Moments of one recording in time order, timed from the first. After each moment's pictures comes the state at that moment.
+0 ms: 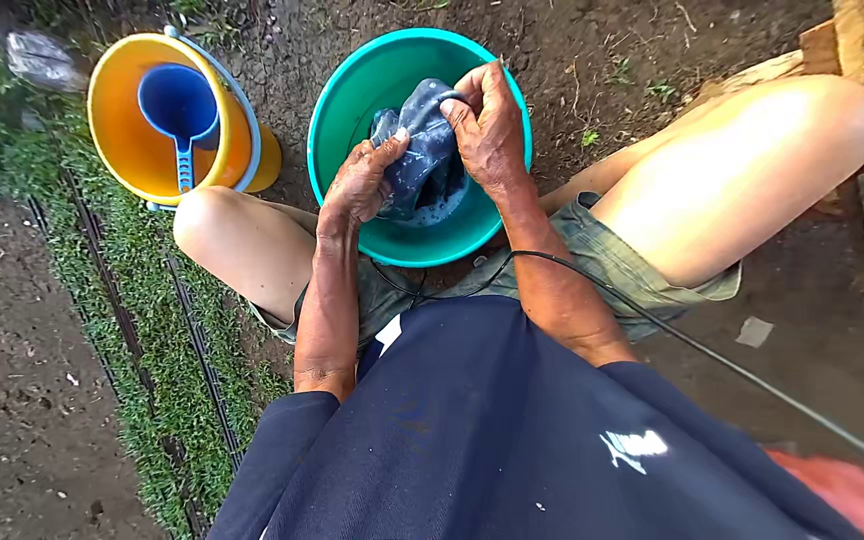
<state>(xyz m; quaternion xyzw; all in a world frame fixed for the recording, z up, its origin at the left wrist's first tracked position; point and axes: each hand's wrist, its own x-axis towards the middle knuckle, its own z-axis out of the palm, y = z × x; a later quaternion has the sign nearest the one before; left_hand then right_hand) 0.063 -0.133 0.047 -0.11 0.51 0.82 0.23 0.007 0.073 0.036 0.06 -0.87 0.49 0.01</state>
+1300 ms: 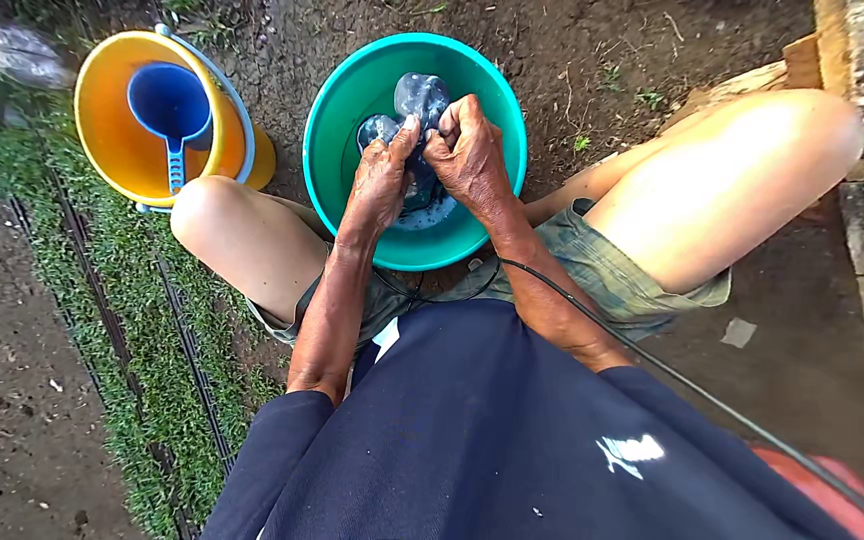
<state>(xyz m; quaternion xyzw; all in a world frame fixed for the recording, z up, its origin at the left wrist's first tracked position) 0.060 -0.092 0.053 -0.16 0.50 0.84 0.12 0.034 0.057 0.046 0.09 -0.89 0.45 0.01</state>
